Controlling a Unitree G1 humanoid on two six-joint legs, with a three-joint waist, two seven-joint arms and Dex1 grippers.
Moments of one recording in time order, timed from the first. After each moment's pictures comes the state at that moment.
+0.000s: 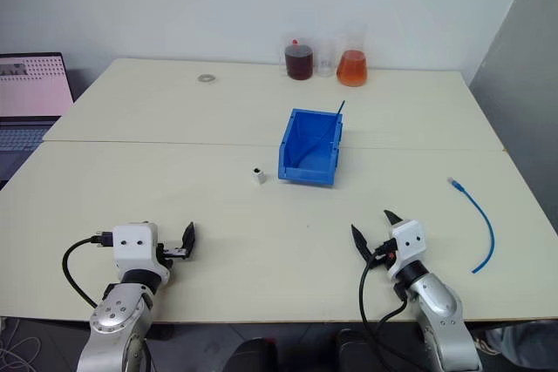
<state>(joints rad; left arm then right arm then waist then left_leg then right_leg) 0.18 0.24 0.24 -0.27 -0.07 0.23 -0.12 0.13 -0.24 0.02 -0.19 0.17 0.03 0.41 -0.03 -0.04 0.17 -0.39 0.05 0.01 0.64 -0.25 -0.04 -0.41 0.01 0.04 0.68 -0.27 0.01</state>
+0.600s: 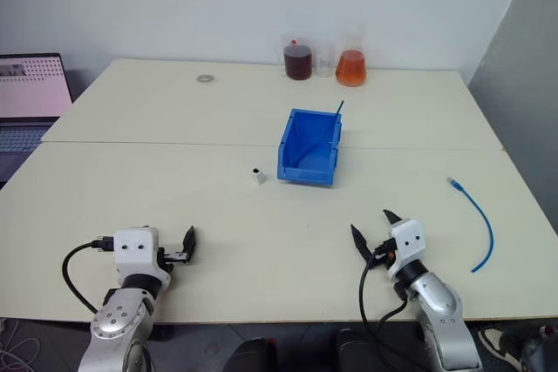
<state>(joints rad) 0.21 0.23 0.23 -0.29 -0.06 0.23 -0.11 0.12 -0.25 0.02 -0.19 0.17 0.02 0.43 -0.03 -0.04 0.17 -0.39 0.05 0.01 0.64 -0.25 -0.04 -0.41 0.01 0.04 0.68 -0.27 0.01</state>
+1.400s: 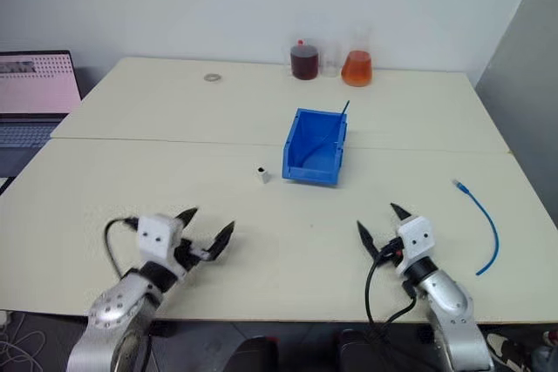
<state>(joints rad) 0.04 0.42 0.07 -0.44 -0.33 0.34 -0.56 0.13 -0.33 -0.09 -0.35 0.18 0.04 0.41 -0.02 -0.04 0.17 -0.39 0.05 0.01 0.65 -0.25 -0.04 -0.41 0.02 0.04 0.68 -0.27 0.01</state>
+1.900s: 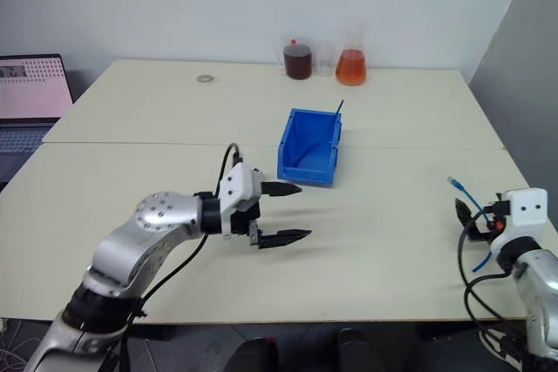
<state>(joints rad) -0.50 0.60 -0.26 -0.27 -0.38 0.51 -0.99 0.02 -0.61 -0.46 -0.10 0.38 0.47 0.40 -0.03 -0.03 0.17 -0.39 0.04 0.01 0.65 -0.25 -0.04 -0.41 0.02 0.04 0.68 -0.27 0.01</state>
